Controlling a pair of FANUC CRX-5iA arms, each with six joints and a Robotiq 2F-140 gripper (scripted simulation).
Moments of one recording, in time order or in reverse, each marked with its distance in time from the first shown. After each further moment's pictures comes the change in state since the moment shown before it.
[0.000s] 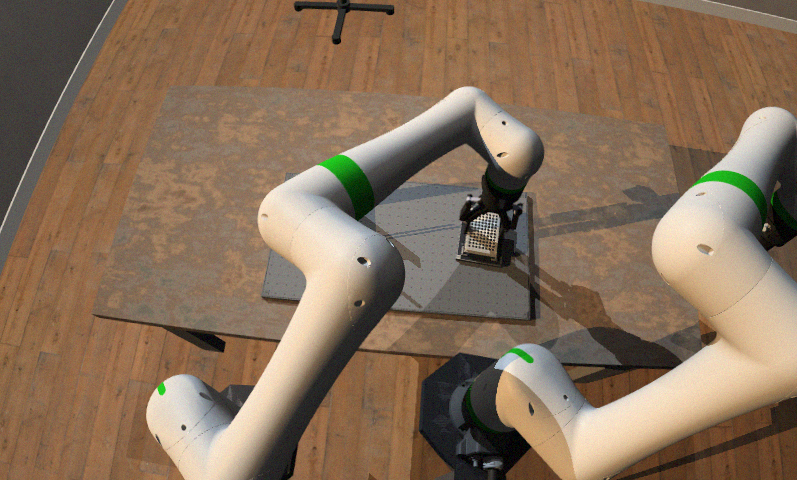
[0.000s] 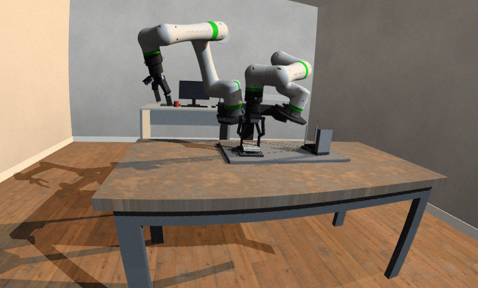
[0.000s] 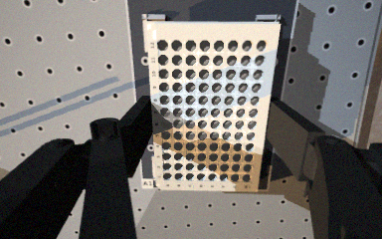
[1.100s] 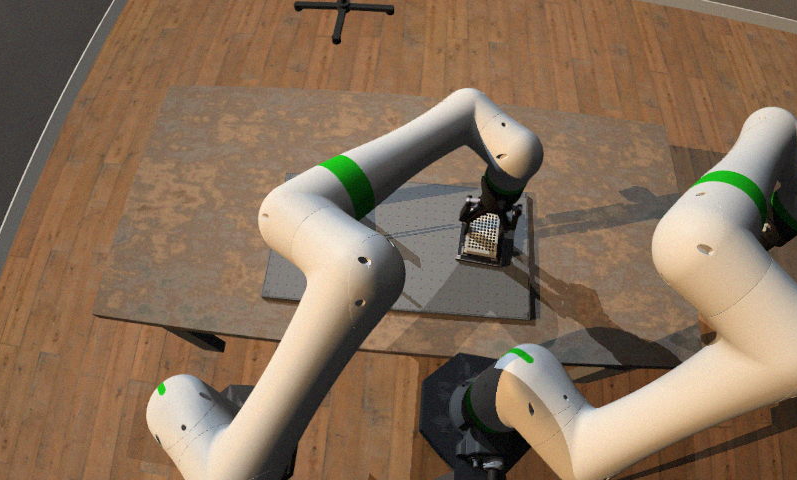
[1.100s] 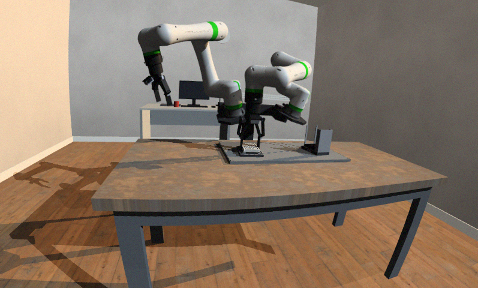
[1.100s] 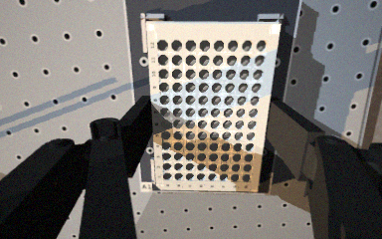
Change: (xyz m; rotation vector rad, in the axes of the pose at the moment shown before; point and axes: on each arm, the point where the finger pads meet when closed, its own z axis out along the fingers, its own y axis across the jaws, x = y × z) left arm 0.000 0.000 0.005 0.000 0.000 0.000; right arm 0.000 0.000 0.000 0.000 0.000 0.000
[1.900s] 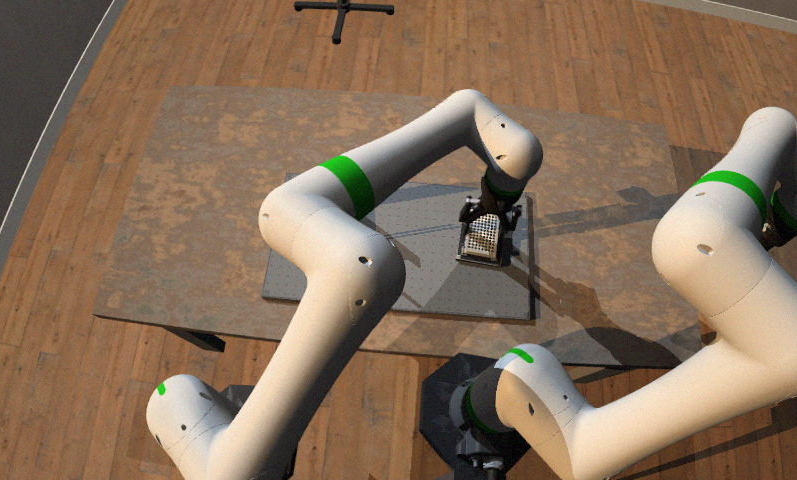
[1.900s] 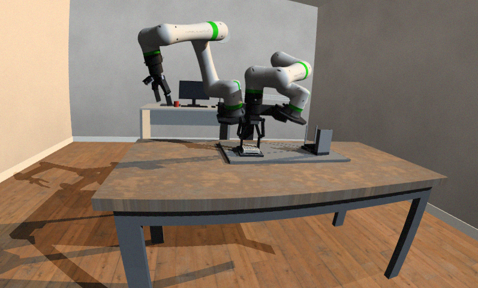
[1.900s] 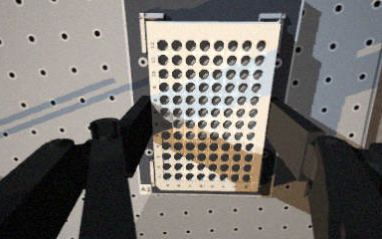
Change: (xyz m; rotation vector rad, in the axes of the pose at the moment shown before) left arm 0.000 0.000 0.003 0.000 0.000 0.000; right arm 0.000 0.000 0.000 0.000 0.000 0.000
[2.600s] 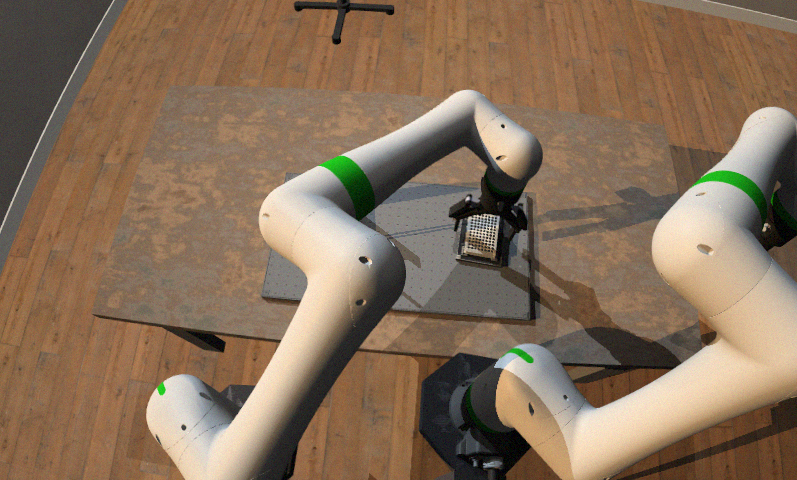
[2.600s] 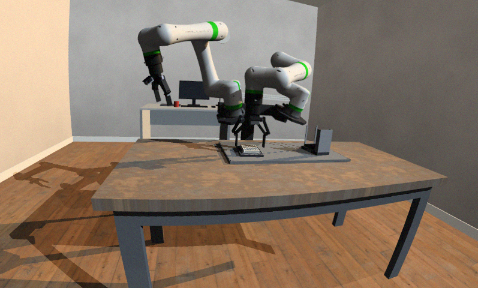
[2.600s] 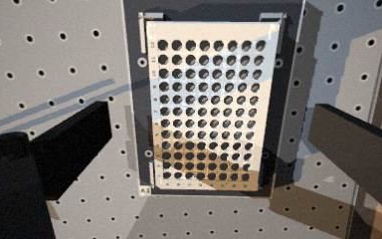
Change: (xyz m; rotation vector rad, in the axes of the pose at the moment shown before) left arm 0.000 0.000 0.002 0.000 0.000 0.000; right arm 0.000 0.000 0.000 0.000 0.000 0.000
